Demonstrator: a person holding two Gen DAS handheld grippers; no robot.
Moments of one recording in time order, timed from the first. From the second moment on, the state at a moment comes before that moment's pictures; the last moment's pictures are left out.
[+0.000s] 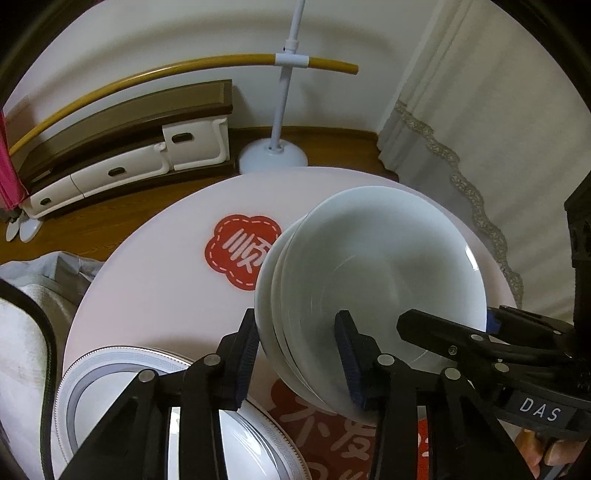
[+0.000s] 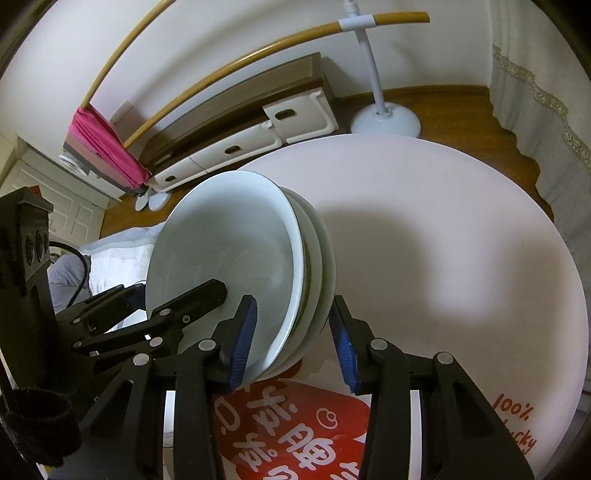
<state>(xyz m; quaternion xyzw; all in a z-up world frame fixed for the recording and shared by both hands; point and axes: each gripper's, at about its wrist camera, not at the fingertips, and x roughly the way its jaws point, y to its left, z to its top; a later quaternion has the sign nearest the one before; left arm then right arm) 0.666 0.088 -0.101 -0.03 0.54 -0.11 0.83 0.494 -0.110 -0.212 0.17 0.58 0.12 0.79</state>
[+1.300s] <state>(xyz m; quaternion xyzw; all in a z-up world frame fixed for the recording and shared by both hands) 0.639 0.085 -0.092 -0.02 0.53 -0.11 0.84 0.474 -0.116 -0.213 0.17 0.58 0.12 0.79</state>
